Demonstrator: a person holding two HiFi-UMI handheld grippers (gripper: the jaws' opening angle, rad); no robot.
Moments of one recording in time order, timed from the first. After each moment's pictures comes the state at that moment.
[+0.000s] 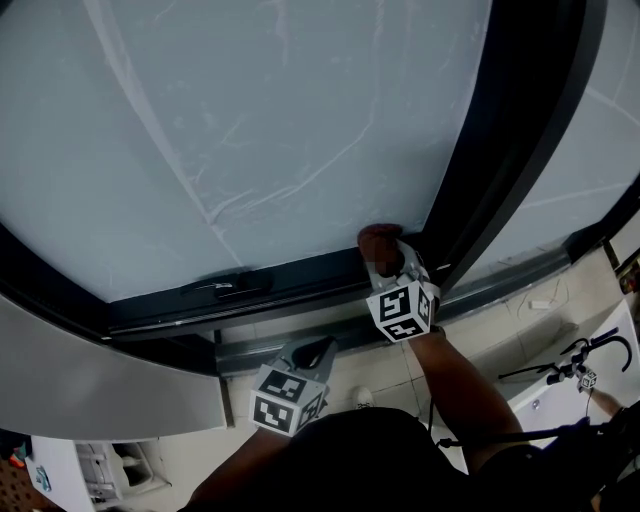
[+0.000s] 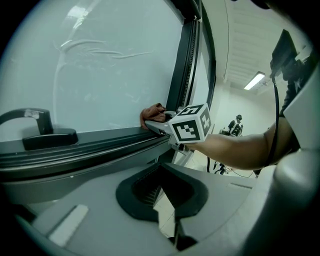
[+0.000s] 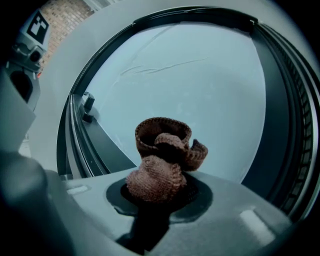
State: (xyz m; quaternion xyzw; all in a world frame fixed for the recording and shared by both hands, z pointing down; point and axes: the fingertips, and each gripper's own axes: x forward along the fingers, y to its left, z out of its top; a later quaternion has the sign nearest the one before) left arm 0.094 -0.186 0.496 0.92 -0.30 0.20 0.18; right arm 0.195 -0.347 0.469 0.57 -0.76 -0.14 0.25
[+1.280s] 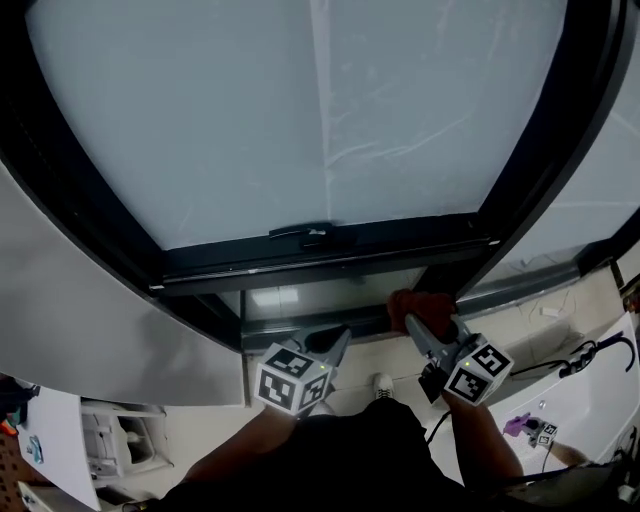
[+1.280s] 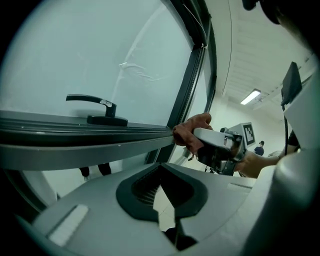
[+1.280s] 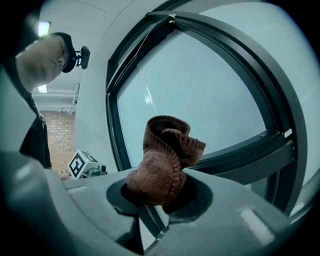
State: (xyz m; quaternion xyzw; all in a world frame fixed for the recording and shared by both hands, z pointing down) left arm -0.047 -0.135 0.496 0.92 -0.28 0.15 0.23; right arm 0.055 -0.138 0.434 0.45 -0.88 0.16 -0.06
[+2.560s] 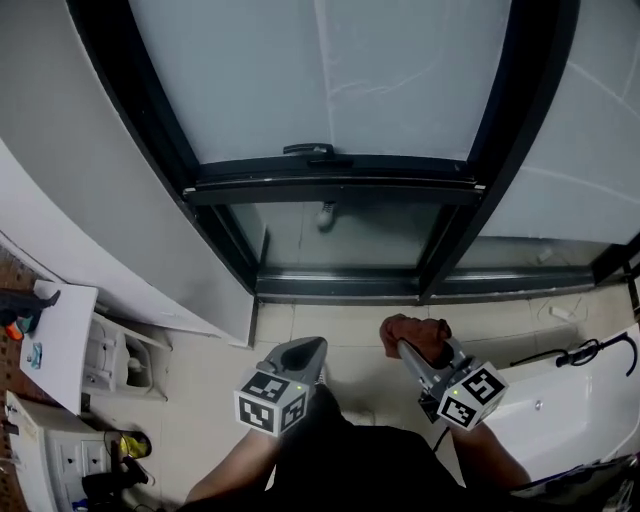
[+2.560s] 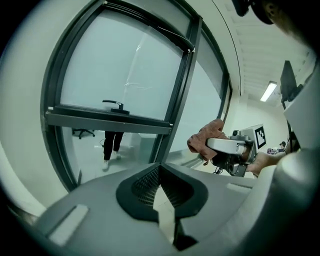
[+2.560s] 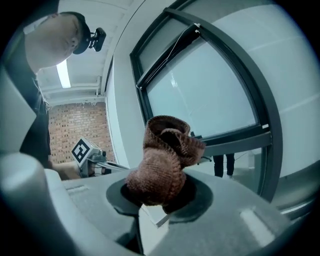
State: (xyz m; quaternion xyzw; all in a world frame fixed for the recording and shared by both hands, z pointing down) left arm -0.056 0.122 0.499 0.86 -0.42 0.14 0.23; right arm 0.077 0.119 0.459 0.36 -0.92 0.15 0.02
